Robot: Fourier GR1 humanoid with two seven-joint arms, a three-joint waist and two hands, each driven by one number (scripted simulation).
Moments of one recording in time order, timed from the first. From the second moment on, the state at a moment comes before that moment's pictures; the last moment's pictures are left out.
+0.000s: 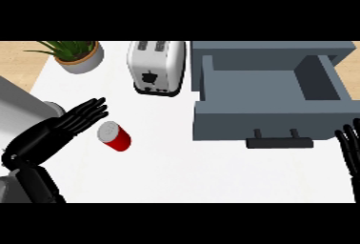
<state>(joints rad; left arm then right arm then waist) -0.14 0.32 0.09 -1.62 0.41 -0.79 0.13 0.29 -0.07 -0.16 -2.10 -0.06 0.12 0.05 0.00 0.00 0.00</state>
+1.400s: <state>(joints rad) -0.34 0.33 0.11 -0.94 -0.13 -0.70 -0.46 0.23 -0.05 -0.20 -2.04 -0.04 0.17 0.03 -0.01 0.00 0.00</state>
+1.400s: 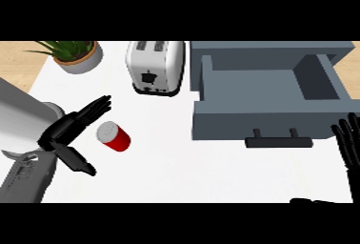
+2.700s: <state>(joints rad) -0.51 0.36 0.02 -0.43 -0.25 -0.53 -0.76 0.23 -0.05 -0.22 -2.09 -0.06 0.19 0.07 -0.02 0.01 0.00</state>
